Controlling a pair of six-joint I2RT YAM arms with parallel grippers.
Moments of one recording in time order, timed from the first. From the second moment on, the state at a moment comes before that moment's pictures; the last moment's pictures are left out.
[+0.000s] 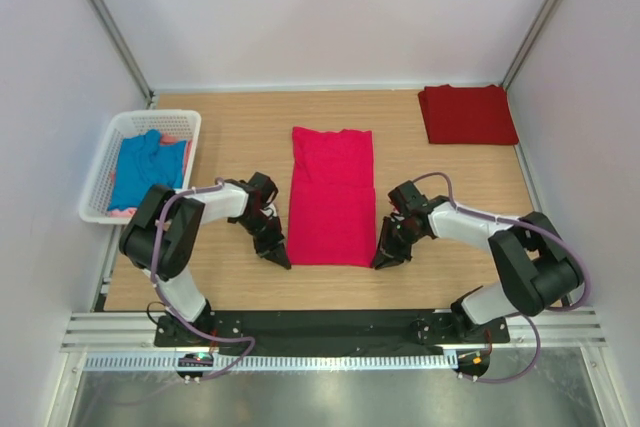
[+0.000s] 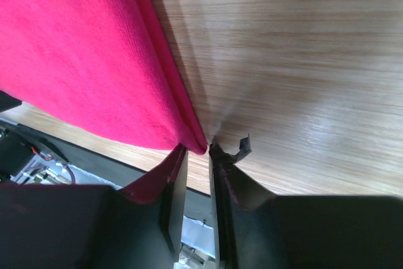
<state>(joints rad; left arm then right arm) -0.45 1.73 0.85 -0.68 0.53 -0.74 0.49 1.46 0.64 -0.51 -0.39 0.79</state>
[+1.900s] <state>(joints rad) -0.34 2.09 2.07 -1.12 0.15 -0.86 0.34 1.96 1.82 -0.99 -0.09 0.63</state>
